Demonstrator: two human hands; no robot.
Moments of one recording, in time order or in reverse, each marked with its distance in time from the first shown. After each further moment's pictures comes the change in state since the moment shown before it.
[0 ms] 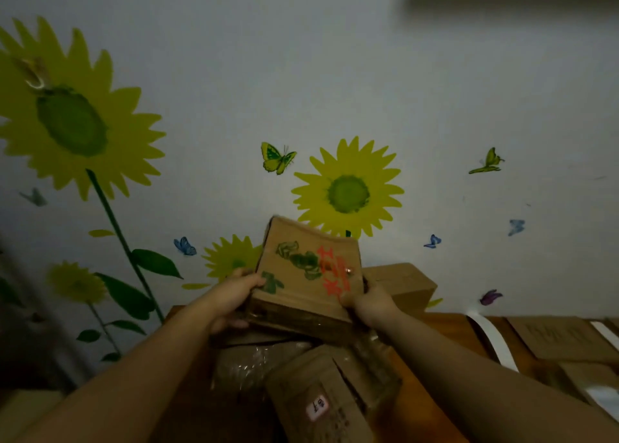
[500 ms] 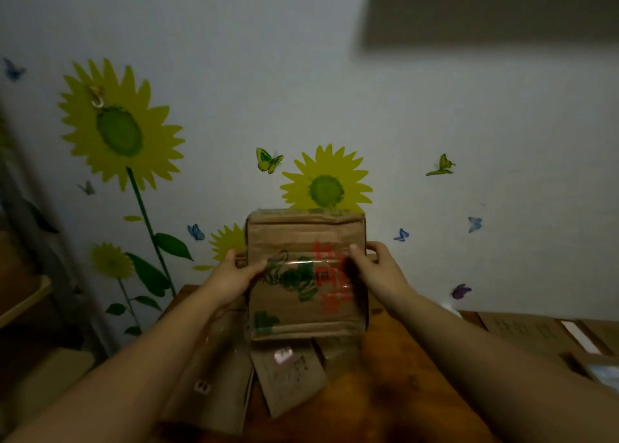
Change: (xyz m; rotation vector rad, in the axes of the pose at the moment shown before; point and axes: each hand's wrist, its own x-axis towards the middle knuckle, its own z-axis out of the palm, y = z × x) left_hand -0.119 0.002 0.056 -0.041 0.230 0.251; right_hand -0.098 0.011 -0.094 0.056 0.056 -0.307
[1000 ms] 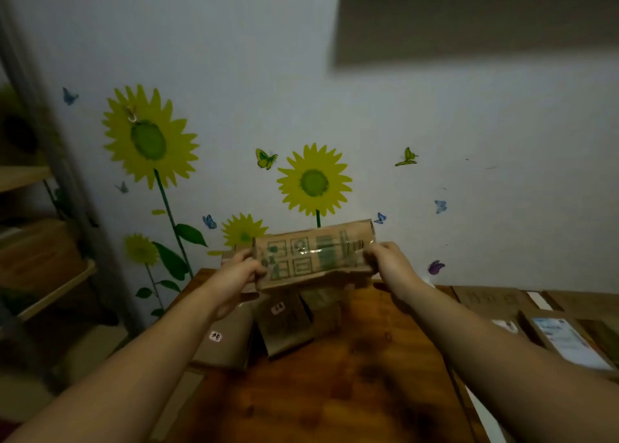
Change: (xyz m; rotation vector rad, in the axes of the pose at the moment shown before) left_hand -0.168 0.007 0.027 -0.208 -0.122 0.005; right_hand -0.117 0.015 -0.082 0.248 -0.053 0.078
